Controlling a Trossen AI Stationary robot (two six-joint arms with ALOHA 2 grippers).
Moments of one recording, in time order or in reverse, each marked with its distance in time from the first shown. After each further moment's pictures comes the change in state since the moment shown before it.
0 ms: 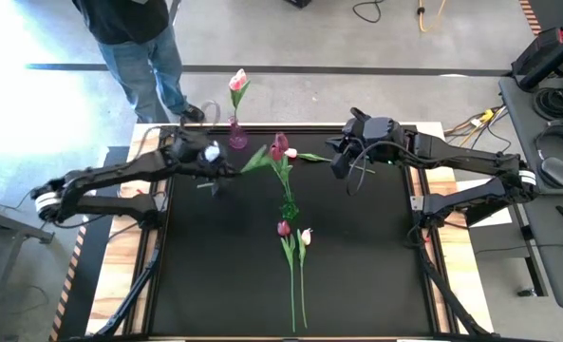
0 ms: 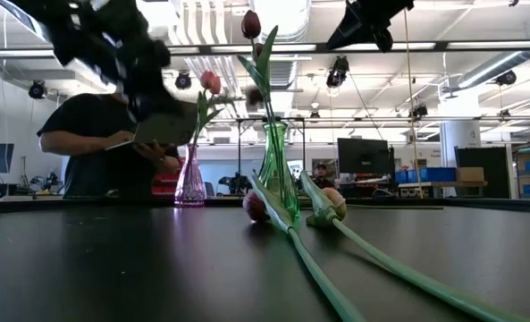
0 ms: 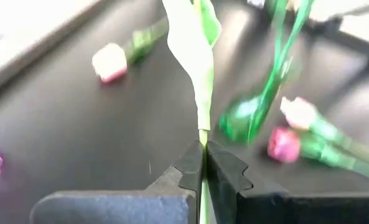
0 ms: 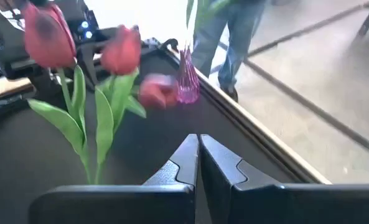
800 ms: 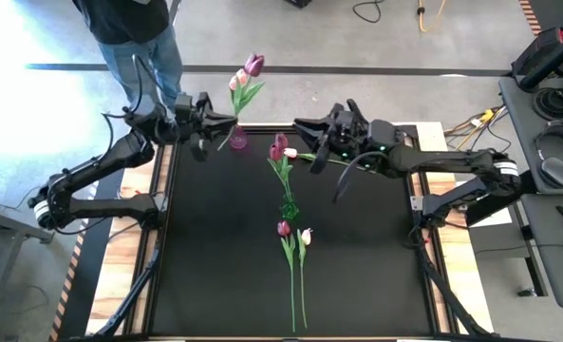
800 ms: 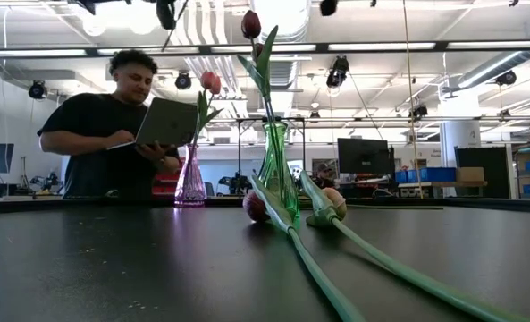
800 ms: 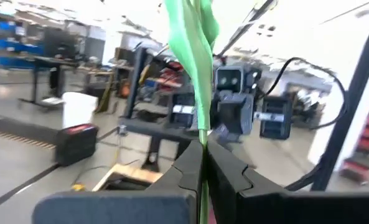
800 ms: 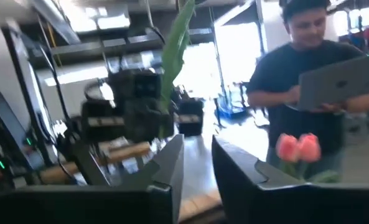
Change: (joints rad) left arm 0.090 -0.029 0.306 0.451 0.218 -0.233; right arm 0.096 0.194 0.000 0.907 -0.038 -0.040
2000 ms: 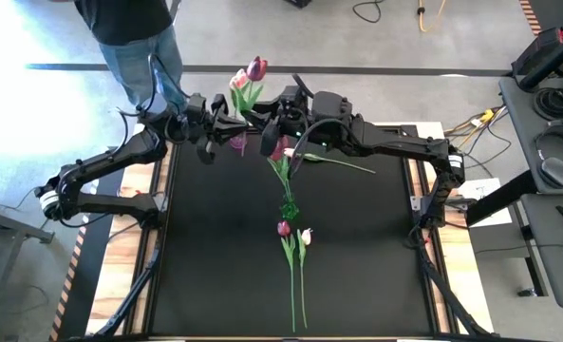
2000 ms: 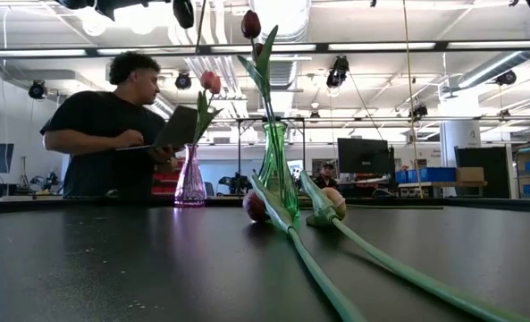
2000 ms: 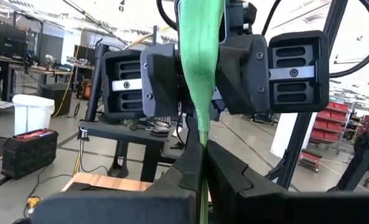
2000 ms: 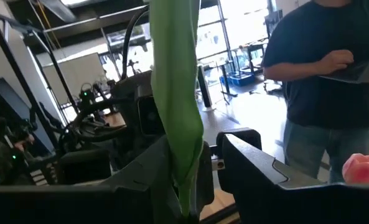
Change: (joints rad) left arm -0.035 0.110 0.018 0.137 0.118 -0.035; right arm -0.008 0.434 0.750 -0.465 -0.043 0.113
